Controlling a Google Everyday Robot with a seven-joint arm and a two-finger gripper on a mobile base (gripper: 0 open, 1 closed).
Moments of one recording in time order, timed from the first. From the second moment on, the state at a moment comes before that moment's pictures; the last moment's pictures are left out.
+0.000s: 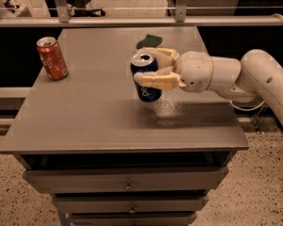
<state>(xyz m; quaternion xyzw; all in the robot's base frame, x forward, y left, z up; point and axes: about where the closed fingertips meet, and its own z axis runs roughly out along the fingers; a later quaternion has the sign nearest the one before) 0.537 -0.024 0.947 -0.50 0.45 0.44 0.59</state>
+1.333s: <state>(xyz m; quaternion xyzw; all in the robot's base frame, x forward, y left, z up) 0.536 -0.033 0.901 -0.51 0.47 0.47 0.55</state>
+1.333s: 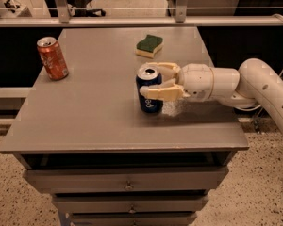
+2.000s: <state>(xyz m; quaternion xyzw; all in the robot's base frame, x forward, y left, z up) 0.538 -0.064 0.898 -0.52 0.50 0.44 0.54</state>
